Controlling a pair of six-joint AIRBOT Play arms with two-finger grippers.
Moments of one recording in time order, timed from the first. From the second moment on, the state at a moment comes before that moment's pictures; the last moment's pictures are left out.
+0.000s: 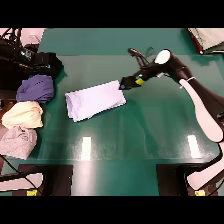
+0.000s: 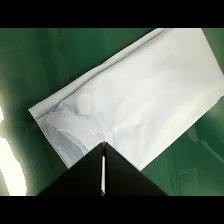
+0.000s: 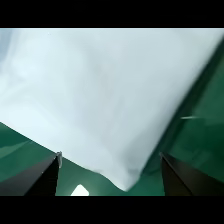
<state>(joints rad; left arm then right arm) 0.05 -1.41 1.69 1.11 -1.41 -1.38 0.26 -1.78 1.65 -0.88 1.25 1.24</state>
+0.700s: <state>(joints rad) 0.05 -1.41 1.69 1.11 -1.41 -1.38 0.26 -2.03 1.68 -0.54 1.24 1.24</state>
